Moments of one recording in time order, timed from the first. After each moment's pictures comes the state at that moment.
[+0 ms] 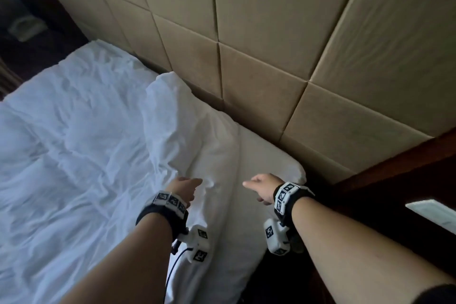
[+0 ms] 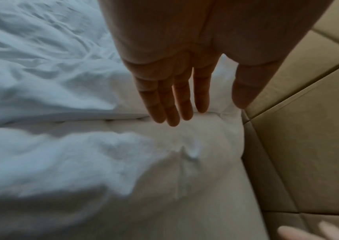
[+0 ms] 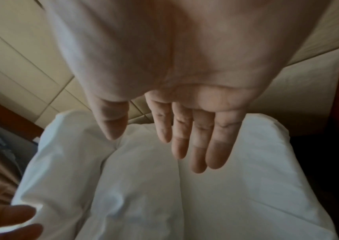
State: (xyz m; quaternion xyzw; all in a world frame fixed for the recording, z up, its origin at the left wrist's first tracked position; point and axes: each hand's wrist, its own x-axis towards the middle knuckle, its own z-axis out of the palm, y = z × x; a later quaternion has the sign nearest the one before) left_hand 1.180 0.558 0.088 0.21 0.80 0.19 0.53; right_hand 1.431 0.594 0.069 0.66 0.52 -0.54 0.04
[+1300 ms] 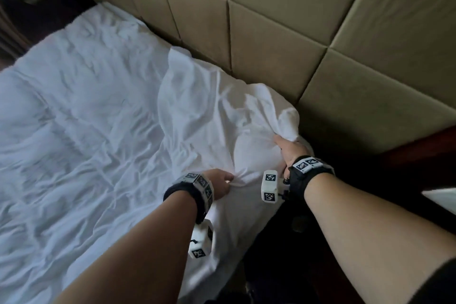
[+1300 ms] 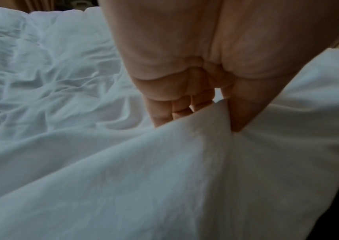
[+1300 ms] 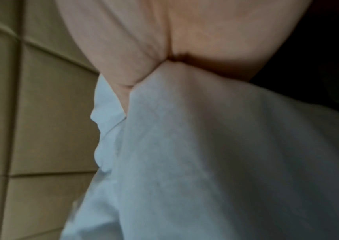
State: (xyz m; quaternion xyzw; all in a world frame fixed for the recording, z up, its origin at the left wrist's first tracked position) left_hand 1.255 0.540 0.075 0.57 0.65 -0.14 0.49; right_hand 1.468 0.613 0.061 0.74 0.23 -0.56 -0.29
